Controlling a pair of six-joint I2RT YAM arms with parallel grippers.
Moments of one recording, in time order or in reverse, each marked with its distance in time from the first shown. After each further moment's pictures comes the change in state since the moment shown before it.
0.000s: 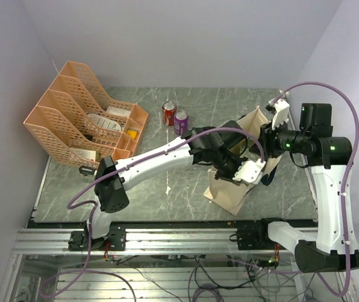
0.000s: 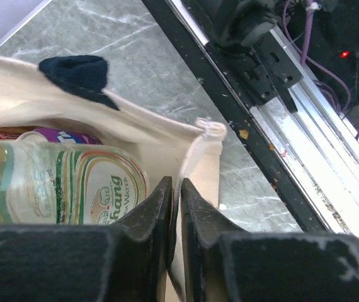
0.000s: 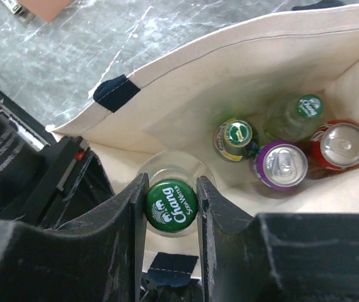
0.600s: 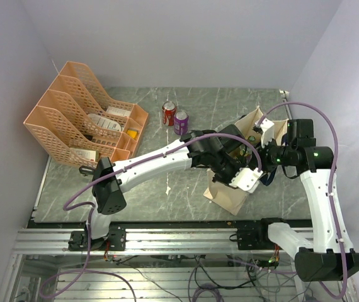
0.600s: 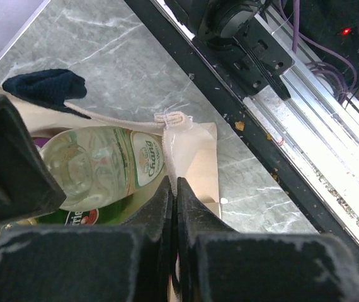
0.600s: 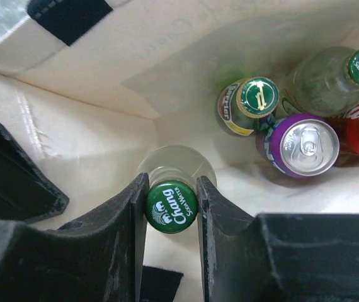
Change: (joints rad) left arm -0.028 -0.040 -0.046 -0.037 -0.009 0.114; right arm 0.000 -0.069 -0.312 0.065 -0.019 -0.155
